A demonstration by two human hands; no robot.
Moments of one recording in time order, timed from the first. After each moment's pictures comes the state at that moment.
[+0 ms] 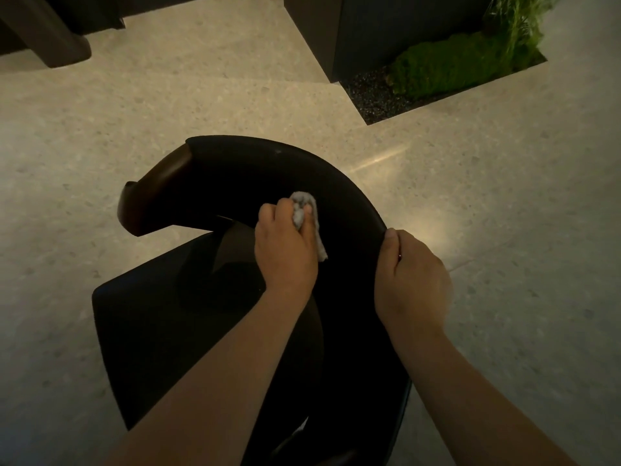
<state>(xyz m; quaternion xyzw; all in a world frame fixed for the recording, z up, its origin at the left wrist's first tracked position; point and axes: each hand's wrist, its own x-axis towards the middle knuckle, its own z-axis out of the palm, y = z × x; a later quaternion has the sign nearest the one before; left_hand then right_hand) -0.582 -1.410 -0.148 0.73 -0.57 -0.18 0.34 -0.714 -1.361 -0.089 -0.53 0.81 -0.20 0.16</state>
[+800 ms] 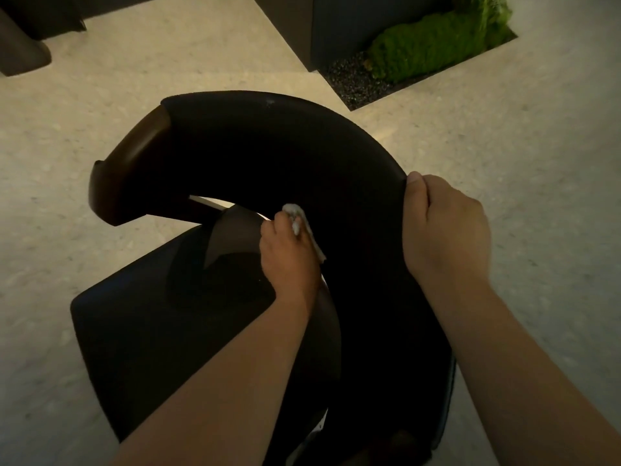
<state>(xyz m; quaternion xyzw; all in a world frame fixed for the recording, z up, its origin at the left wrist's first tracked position) -0.572 -1.381 -0.234 0.72 -0.56 -0.25 0.32 -0.717 -1.359 -0.098 -0.54 0.80 -0.22 0.09</state>
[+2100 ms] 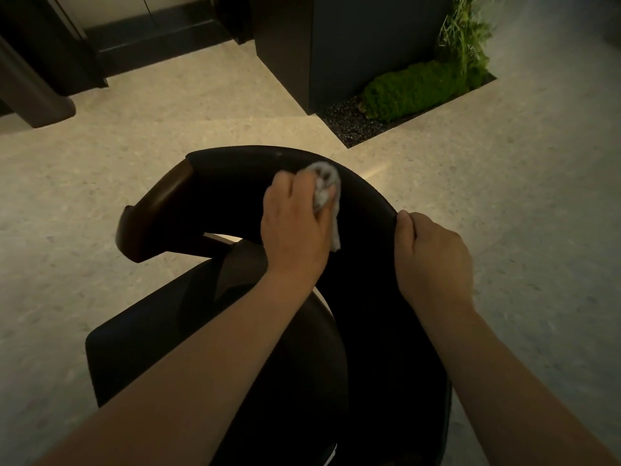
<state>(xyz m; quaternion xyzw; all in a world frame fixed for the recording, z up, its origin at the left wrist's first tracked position) -0.569 -1.423 -0.123 0.60 -0.69 -0.11 0.38 -0.713 -1.359 -0.097 -0.54 0.81 -0.21 0.07</state>
